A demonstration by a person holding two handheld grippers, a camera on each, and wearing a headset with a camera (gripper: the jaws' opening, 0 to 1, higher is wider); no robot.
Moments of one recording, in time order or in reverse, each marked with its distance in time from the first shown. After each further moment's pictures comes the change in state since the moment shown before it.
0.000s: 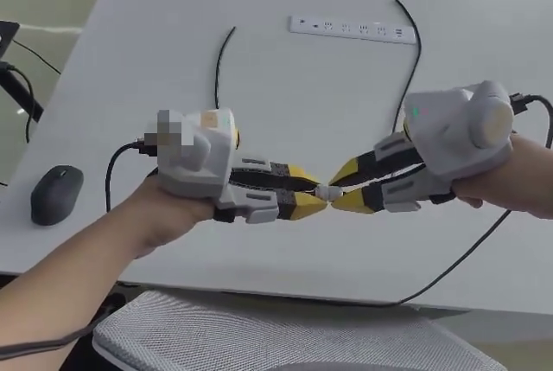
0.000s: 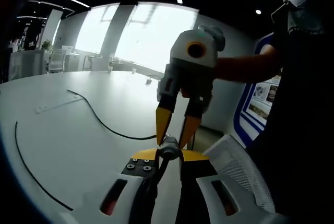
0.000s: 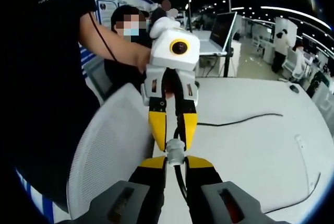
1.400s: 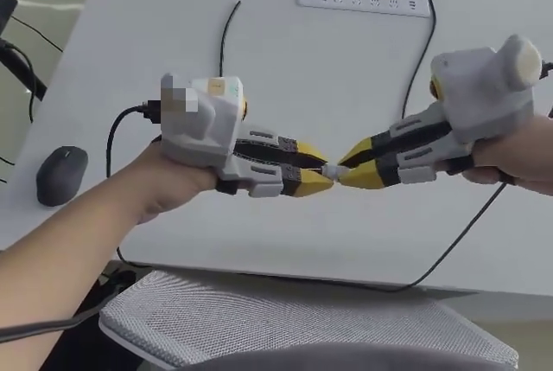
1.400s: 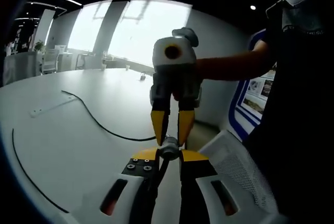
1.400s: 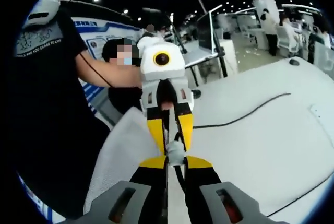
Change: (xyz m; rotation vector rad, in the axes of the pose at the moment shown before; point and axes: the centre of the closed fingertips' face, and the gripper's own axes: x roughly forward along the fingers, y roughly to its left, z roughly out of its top) left arm 0.002 0.003 -0.001 0.024 0.041 -0.053; right arm -0.002 -0.002 0.003 0.163 -0.118 0.088
